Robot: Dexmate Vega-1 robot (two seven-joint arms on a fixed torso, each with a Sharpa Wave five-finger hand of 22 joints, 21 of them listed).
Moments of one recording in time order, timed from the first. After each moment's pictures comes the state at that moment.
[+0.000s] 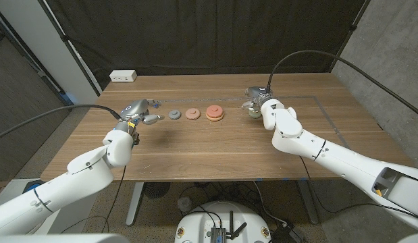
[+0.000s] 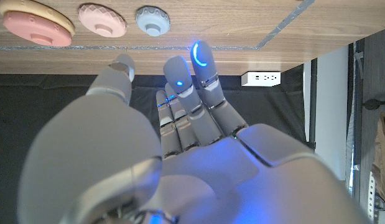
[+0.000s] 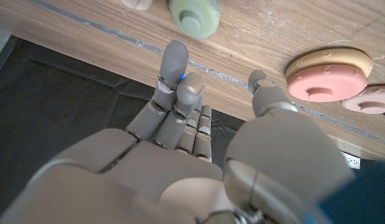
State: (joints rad) left arm 1.27 1.03 0.27 -2.20 0.21 0.60 0.42; left_hand 0.93 -0.02 0.33 -0.16 0.34 0.57 -0.01 0.21 0.22 0.62 -0.13 0.20 0.45 1.12 -0.21 1.38 0.54 0.79 -0.09 1.54 0.21; right arm -0.56 -0.68 -0.93 -1.88 -0.77 -0.82 0.22; right_hand 0.86 -0.07 0.50 -0.16 0.28 0.38 -0.03 0.23 0.23 0.42 -0.08 0.20 0.50 1.13 -0.21 1.33 1.21 1.04 -0.17 1.46 0.22
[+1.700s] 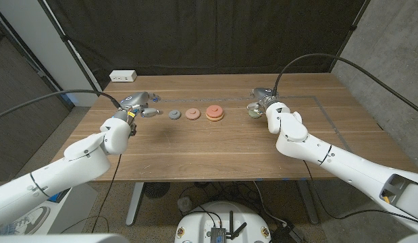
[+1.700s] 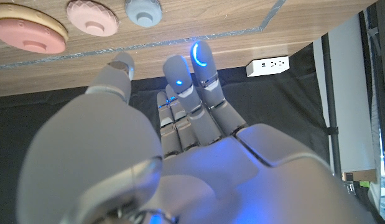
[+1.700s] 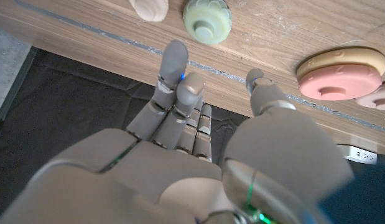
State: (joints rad) left arm 1.17 1.10 0.31 -2.20 0.26 0.62 0.27; left_hand 0.94 -0.03 0.34 -0.17 0.34 0.55 -0.02 0.21 0.22 0.60 -0.13 0.20 0.44 1.11 -0.21 1.38 0.51 0.79 -0.09 1.54 0.20; right arm -0.60 -0.70 -0.90 -1.92 -0.74 -0.86 0.16; right_hand 0.88 -0.07 0.51 -0.16 0.28 0.38 -0.03 0.23 0.23 0.44 -0.09 0.22 0.51 1.13 -0.21 1.33 1.21 1.04 -0.17 1.47 0.22
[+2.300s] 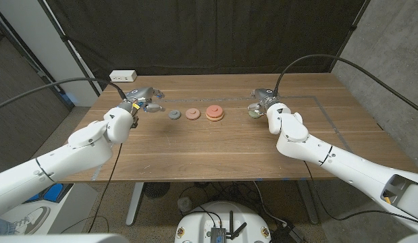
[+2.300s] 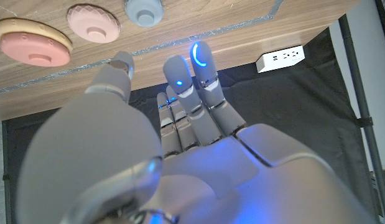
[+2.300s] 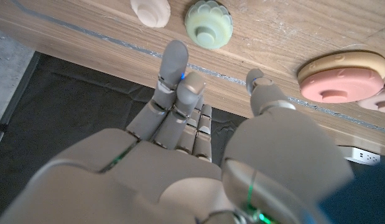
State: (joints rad) left arm 0.99 1.12 0.43 -2.15 0.33 0.60 0.14; left_hand 0.94 -0.04 0.33 -0.16 0.34 0.54 -0.02 0.21 0.22 0.58 -0.13 0.20 0.43 1.11 -0.21 1.39 0.51 0.79 -0.09 1.54 0.20; right arm -0.61 -0.71 -0.90 -1.92 -0.73 -0.87 0.16; right_hand 0.88 -0.07 0.51 -0.16 0.28 0.38 -0.03 0.23 0.23 0.45 -0.09 0.22 0.51 1.13 -0.21 1.32 1.21 1.04 -0.17 1.47 0.21
